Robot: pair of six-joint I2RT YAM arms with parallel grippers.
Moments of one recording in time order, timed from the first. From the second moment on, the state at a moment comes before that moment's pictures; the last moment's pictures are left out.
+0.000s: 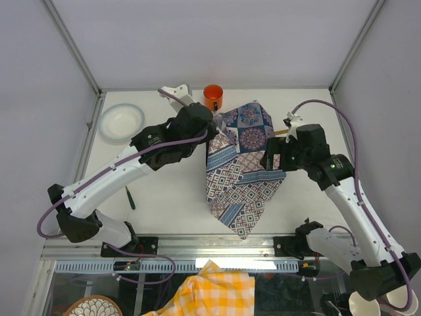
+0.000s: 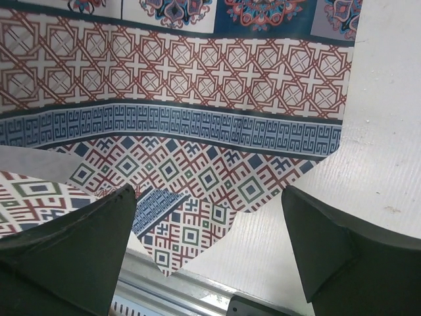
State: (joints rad) left arm -1.01 1.44 1.67 -0.75 -0.63 -1.03; right arm 0.36 0.95 1.04 -0.86 -0.10 0.27
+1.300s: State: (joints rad) left arm -0.99 1.37 1.64 -0.77 -0.63 -1.02; right arm 0.09 1.10 0.54 -0.44 -0.10 0.66
